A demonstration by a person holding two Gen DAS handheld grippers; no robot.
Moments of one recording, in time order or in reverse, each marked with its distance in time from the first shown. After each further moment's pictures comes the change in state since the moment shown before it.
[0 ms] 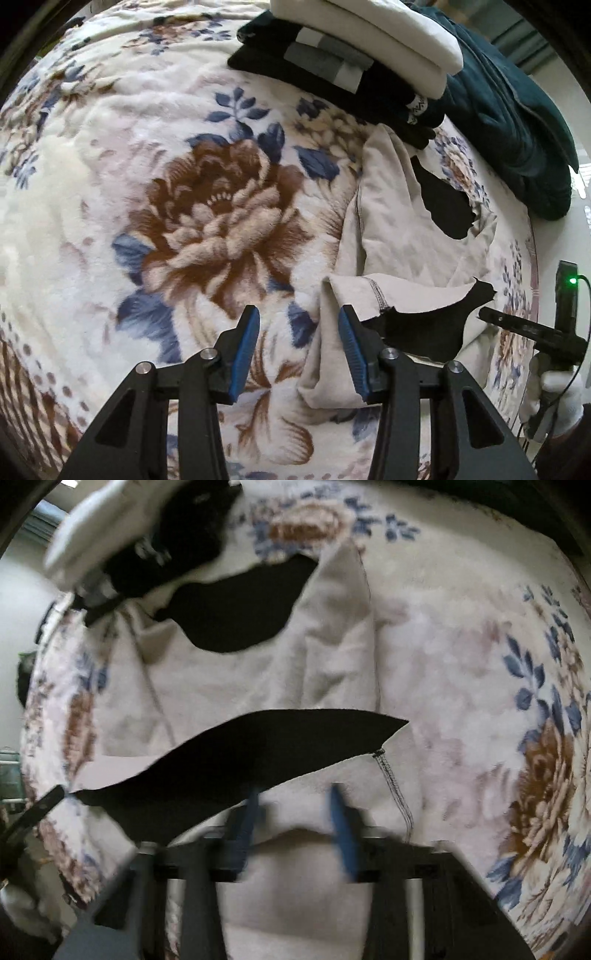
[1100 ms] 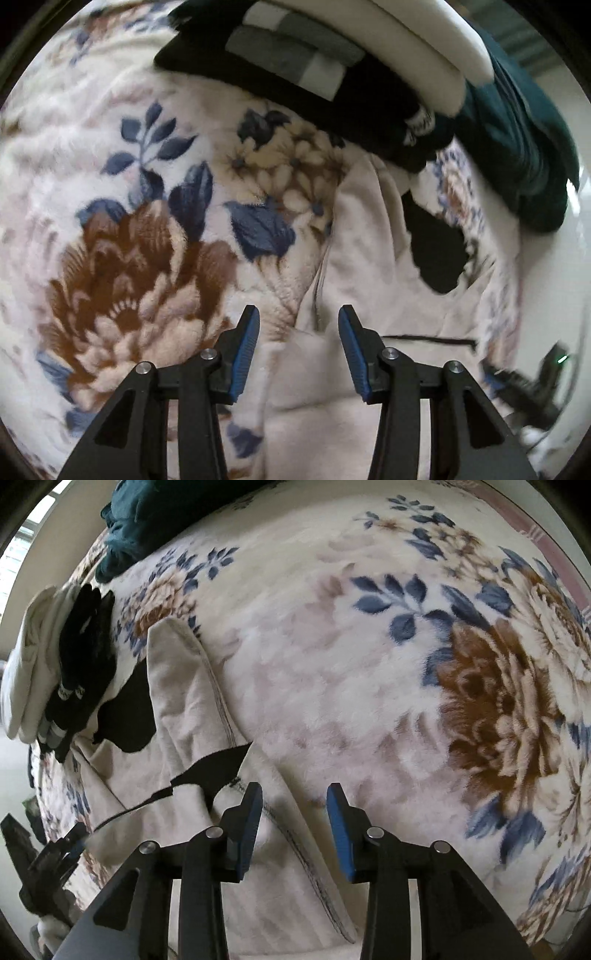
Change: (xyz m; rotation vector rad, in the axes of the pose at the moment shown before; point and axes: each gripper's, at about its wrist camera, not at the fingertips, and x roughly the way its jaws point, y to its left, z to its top) left arm 0.070 -0.030 0.088 -0.042 0.089 -0.135; right arm -0.015 -0.109 -0.022 0.480 -0.113 0.085
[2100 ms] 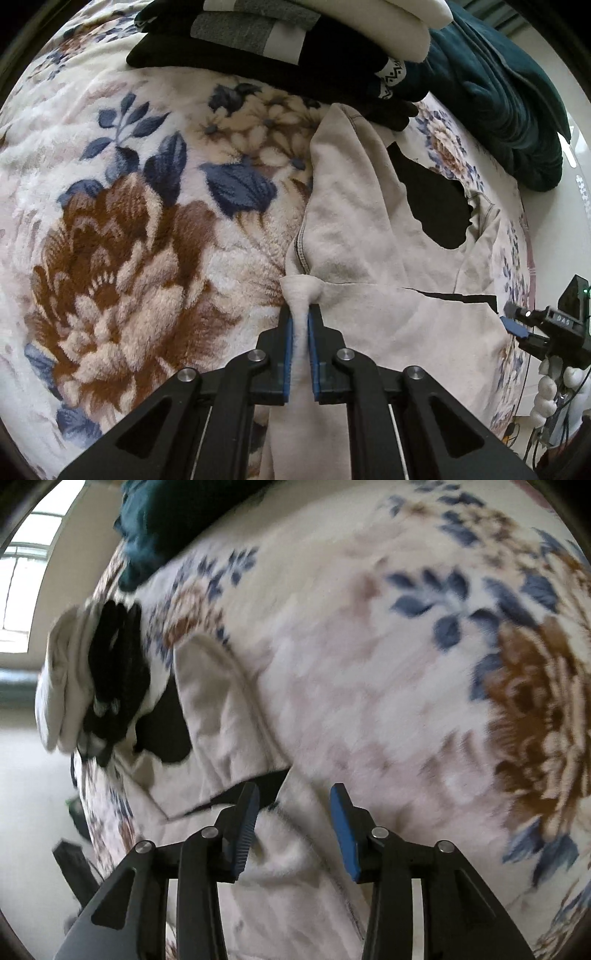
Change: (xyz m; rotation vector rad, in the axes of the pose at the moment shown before) left arm 0.013 -0.011 -0.035 0.170 -0.005 0.060; right arm 0.014 0.009 0.013 -0.035 0.089 0.157
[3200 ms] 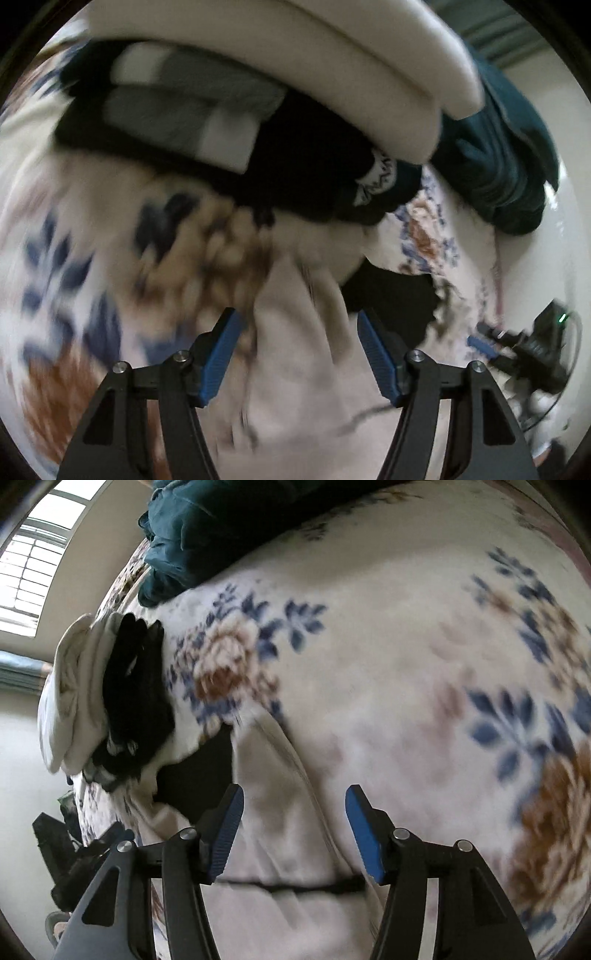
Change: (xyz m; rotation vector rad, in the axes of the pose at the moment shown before) left arm 0.025 -0.018 0.118 -0.022 -0.030 -0.124; right arm 0.010 0.056 0.100 -0.042 -0.097 0.030
